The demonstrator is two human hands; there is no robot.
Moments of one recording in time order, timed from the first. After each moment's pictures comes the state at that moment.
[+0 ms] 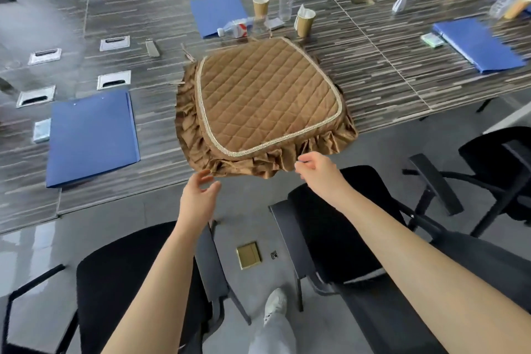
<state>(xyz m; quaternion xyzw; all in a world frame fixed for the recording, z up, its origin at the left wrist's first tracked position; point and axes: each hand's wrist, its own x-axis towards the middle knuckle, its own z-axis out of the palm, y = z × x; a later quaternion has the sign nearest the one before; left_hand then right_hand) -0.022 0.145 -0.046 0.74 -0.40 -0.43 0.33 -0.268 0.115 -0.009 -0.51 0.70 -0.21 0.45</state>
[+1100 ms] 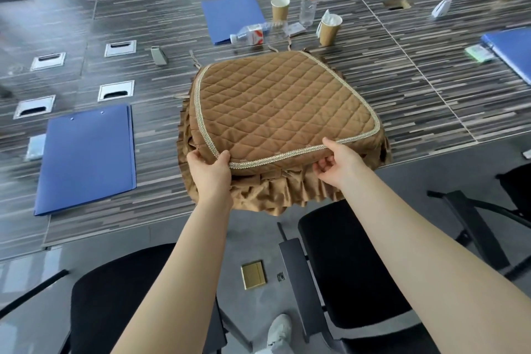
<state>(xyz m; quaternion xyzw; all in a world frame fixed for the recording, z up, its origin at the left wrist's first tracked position) -0.064 -0.018 -0.033 0.71 -0.14 -0.42 0.55 -0.278 -0.065 -0.045 0.02 0.61 -0.43 0.67</state>
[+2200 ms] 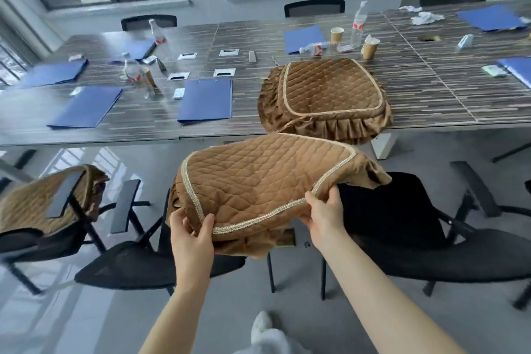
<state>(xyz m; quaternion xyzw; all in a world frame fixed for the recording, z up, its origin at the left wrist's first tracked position) -0.031 0.537 0.021 0.74 -0.24 -0.26 0.57 -0.220 0.415 0.001 -0.23 0.54 -0.45 0.67</state>
